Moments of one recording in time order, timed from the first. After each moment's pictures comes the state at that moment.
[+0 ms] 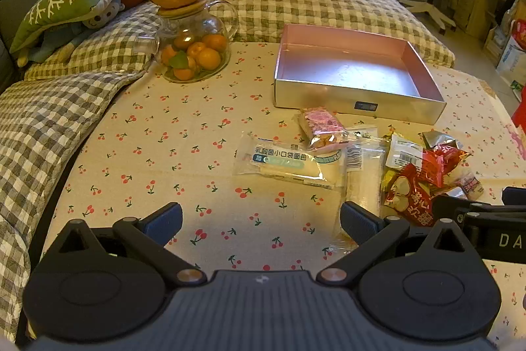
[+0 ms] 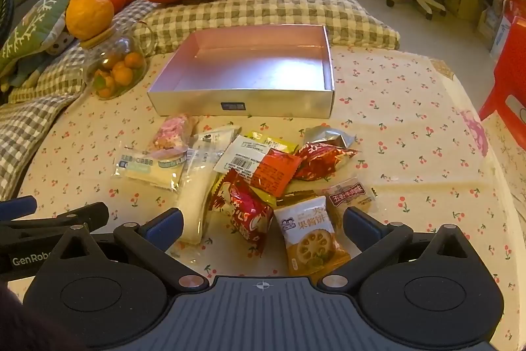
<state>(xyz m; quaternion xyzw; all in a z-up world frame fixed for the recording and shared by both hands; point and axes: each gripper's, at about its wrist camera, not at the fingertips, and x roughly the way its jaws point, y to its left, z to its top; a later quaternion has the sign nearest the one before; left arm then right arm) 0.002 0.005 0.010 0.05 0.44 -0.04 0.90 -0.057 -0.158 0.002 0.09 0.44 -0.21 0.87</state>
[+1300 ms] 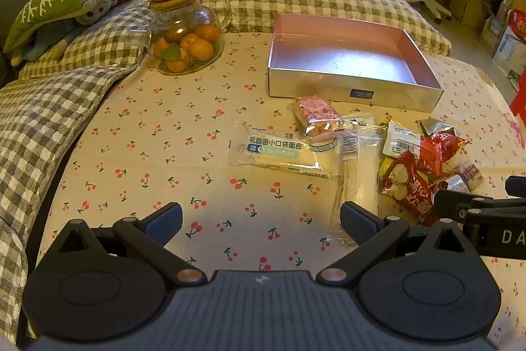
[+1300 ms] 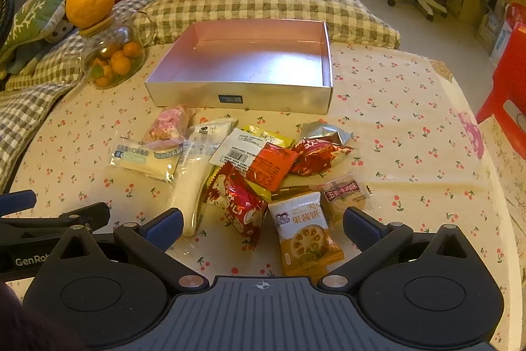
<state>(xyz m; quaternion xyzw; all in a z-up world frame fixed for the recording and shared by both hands) 0.001 0.001 0.004 0.06 0.45 -0.05 0.89 -0.057 -0.156 0.000 0.08 0.46 -0.21 0.86</state>
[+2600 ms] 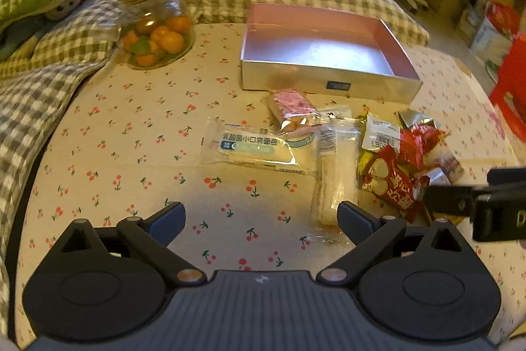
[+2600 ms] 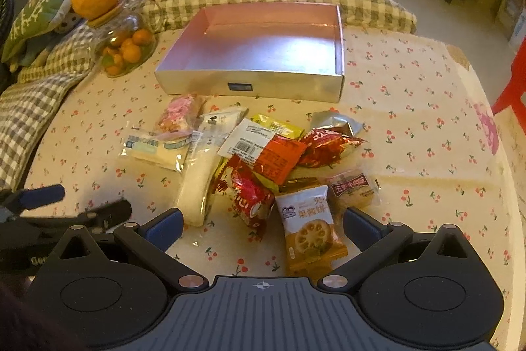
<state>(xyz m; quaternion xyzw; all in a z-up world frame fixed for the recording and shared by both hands) 0.013 -0.004 -0.002 0.06 0.47 -0.10 0.88 -0.047 -0.174 0.007 0.10 0.50 -0.17 0.84</state>
